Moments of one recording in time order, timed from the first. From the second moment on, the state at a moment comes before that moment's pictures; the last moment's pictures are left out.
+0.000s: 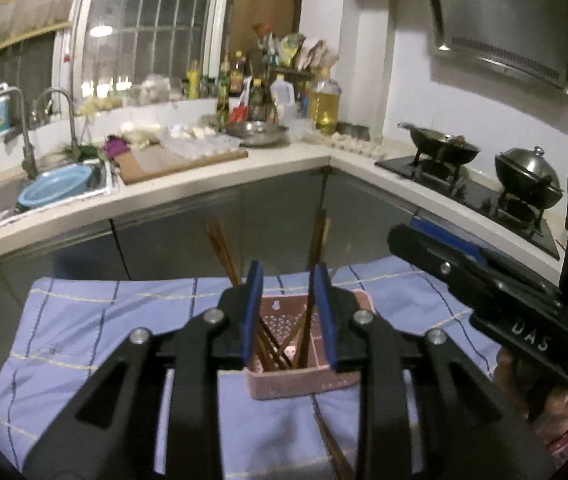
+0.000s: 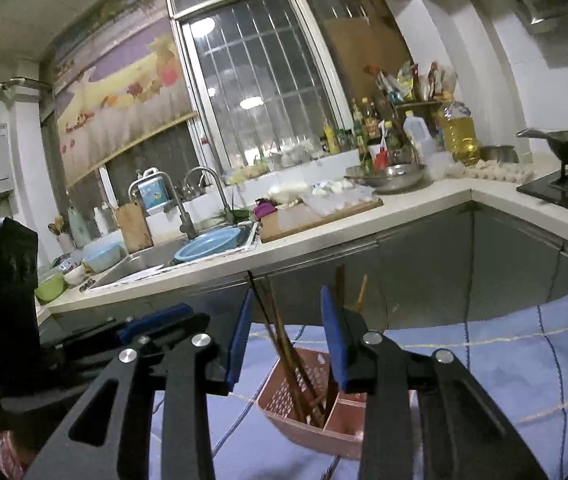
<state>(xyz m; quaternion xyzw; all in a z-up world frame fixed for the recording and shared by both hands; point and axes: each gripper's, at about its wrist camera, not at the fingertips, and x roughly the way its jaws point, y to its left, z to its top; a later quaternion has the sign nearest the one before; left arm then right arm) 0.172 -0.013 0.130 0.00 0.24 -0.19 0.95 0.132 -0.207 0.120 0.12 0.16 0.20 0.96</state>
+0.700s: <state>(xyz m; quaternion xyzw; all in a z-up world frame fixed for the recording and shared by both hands) 0.081 -0.010 -0.074 0.05 0.45 -0.16 0.88 0.026 -0.173 -0.083 0.04 0.44 0.15 0.88</state>
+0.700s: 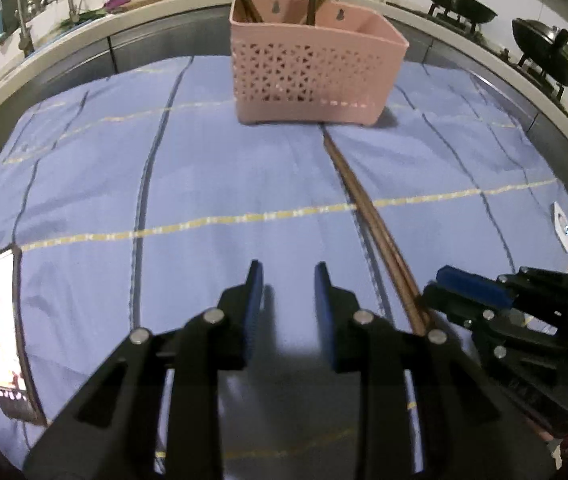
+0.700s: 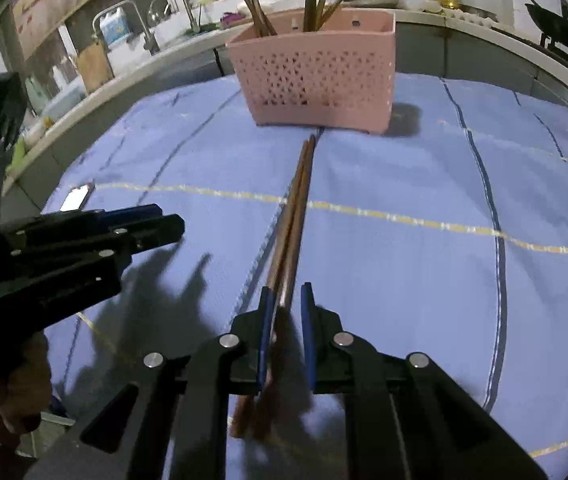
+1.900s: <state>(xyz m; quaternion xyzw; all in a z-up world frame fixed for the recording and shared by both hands) 0.094 -0.016 -0.076 0.08 0.45 -0.11 0.88 0.003 -0.211 -0.099 0.10 0.45 0.11 0.88</state>
